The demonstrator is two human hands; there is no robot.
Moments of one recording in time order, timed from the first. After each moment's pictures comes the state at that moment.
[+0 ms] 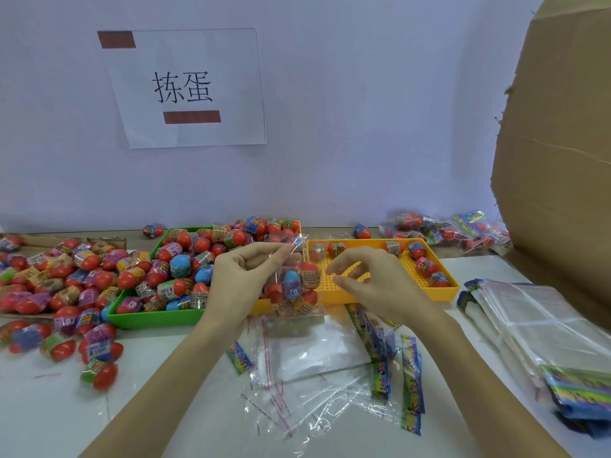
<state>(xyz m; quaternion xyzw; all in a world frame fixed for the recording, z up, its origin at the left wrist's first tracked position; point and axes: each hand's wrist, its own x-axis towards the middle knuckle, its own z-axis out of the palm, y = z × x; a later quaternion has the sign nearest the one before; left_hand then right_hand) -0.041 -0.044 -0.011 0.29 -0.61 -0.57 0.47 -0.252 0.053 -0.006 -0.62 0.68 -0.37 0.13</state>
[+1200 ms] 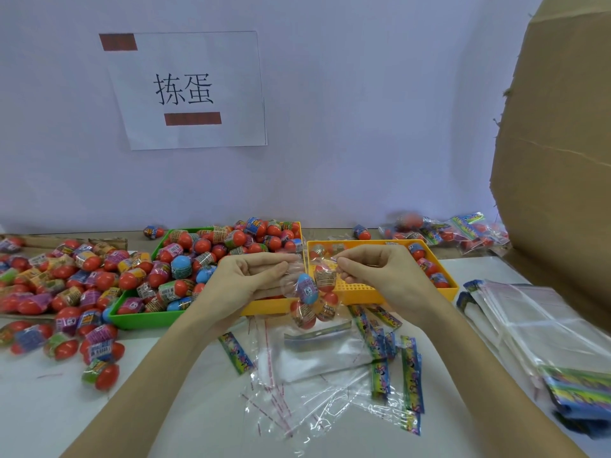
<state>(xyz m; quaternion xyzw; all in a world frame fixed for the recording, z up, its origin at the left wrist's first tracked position) -0.027 -0.065 -0.015 0.25 -0.63 -0.66 0.33 -0.267 0.052 -0.009 -0.51 0.54 -0.57 0.35</state>
